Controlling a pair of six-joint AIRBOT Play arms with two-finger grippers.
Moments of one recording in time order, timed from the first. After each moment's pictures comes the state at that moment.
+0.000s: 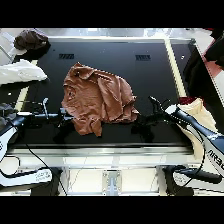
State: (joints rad) left arm 0.34 -1.39 0.62 0.48 -1.07 -0.96; right arm 0.11 -1.34 0.68 -0.79 0.84 1.17
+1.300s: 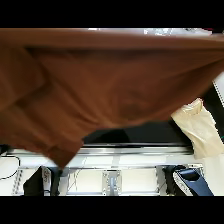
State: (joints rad) left arm 0.88 -0.65 1.59 0.53 -1.12 -1.12; right arm 0.11 -0.62 1.75 -1.43 1.23 1.39
